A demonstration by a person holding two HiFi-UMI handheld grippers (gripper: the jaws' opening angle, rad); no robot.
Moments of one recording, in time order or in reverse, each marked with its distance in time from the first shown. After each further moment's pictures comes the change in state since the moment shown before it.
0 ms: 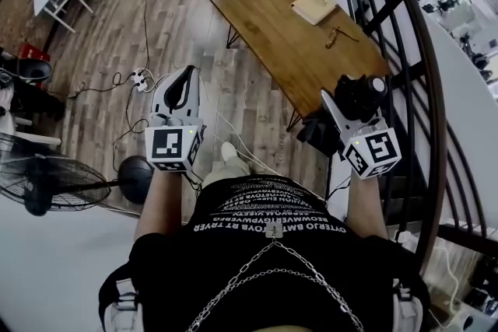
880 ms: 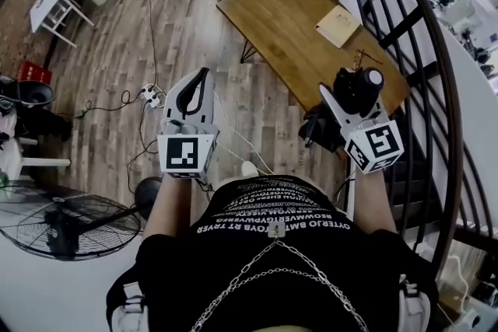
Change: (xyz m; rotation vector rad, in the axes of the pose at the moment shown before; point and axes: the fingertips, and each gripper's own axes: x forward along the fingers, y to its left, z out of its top) left arm 0.085 0.121 0.011 0.052 -0.050 -0.060; right arm 0.176 0.027 0.043 -0.067 0.008 0.006
